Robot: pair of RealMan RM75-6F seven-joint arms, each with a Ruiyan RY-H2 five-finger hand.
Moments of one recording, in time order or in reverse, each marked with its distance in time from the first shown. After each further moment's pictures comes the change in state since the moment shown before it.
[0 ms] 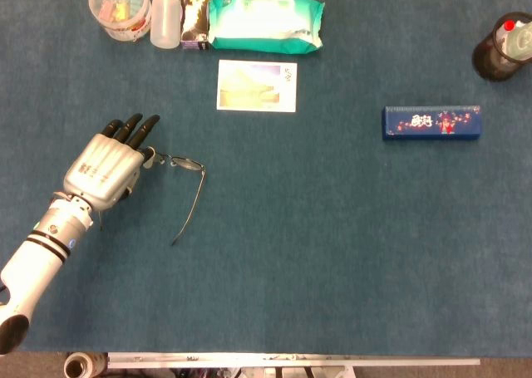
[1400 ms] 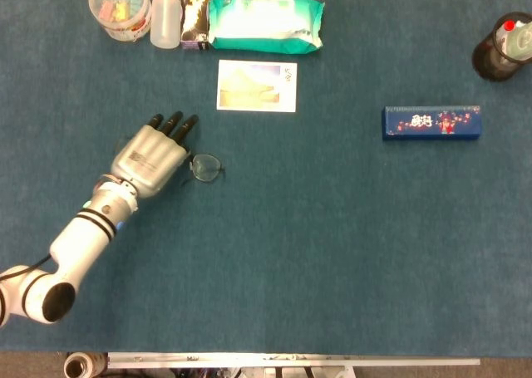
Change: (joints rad) left arm -0.178 -0.133 0.007 0.050 -0.227 -0.104 0.261; right arm -0.004 0.012 -0.003 0.000 -0.005 0.005 0.020
